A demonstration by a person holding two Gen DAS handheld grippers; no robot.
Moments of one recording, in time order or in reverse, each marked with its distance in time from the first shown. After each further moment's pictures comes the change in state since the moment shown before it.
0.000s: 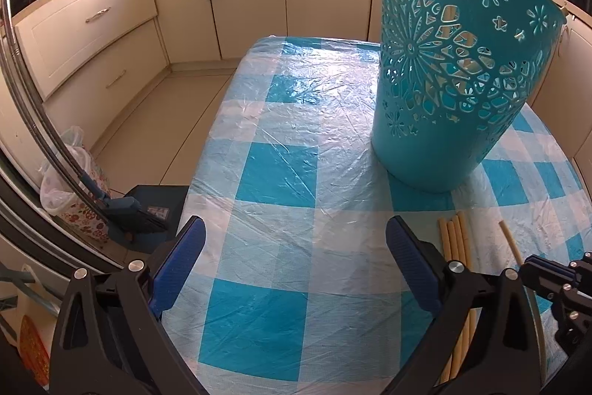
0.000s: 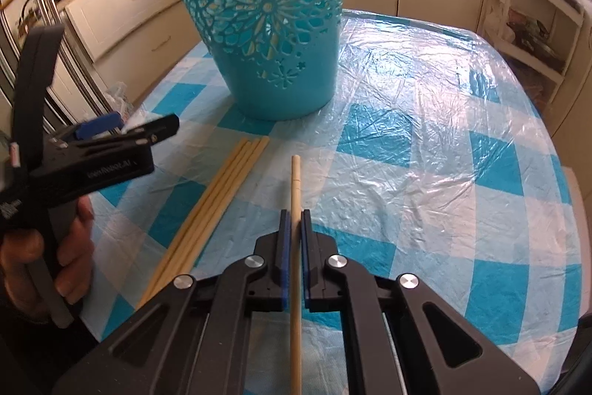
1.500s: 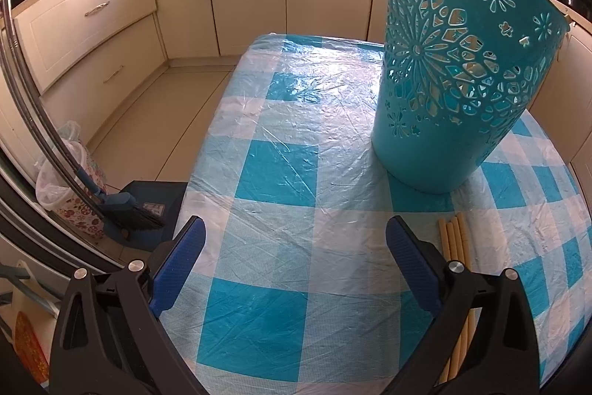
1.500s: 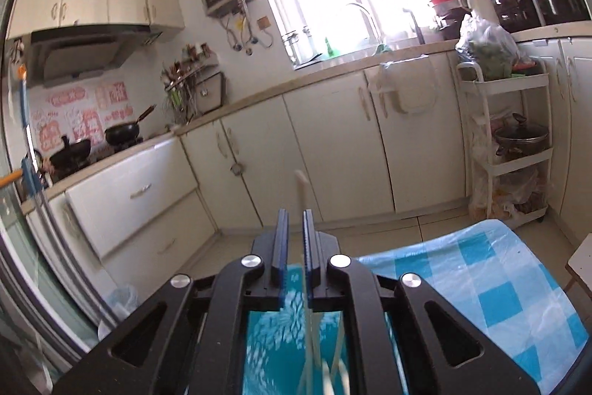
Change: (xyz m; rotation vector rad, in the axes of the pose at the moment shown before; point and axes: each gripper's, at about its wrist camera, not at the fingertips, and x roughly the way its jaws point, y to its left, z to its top) left arm 0.002 0.005 0.000 -0.019 0.006 -0.021; right arm -0.059 0.037 0.141 0.135 -0.704 -0.005
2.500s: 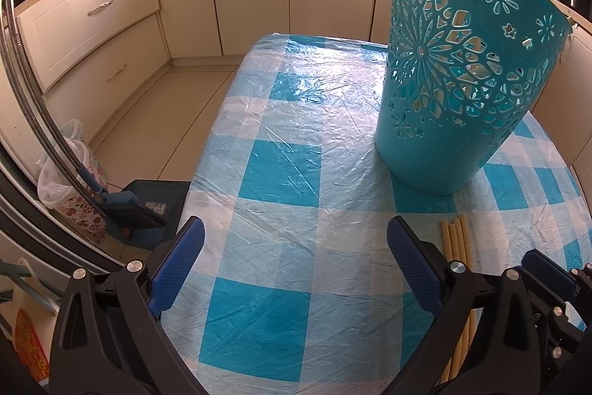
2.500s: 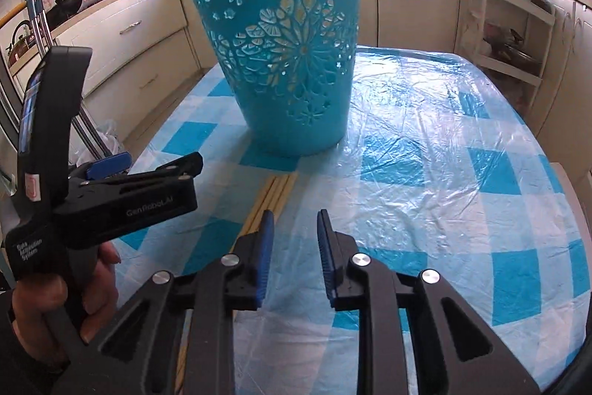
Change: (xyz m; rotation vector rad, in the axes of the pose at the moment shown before) left arm 0.000 0.000 0.001 -0.006 0.000 0.009; right arm -0.028 -0.019 -0.146 -0.129 0.567 -0.094
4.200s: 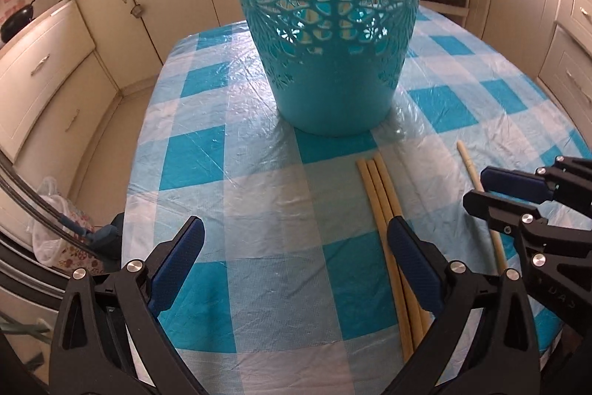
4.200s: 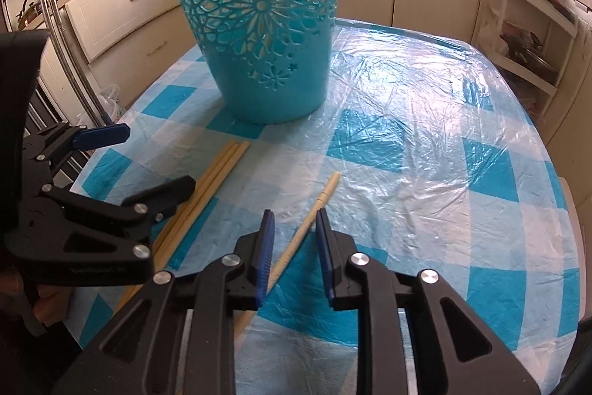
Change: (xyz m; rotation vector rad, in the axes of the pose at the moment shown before) left arm -0.010 -0.064 -0.023 0.297 0.064 -0.091; right arm 0.000 -0.036 -0.016 -0.097 0.082 0.031
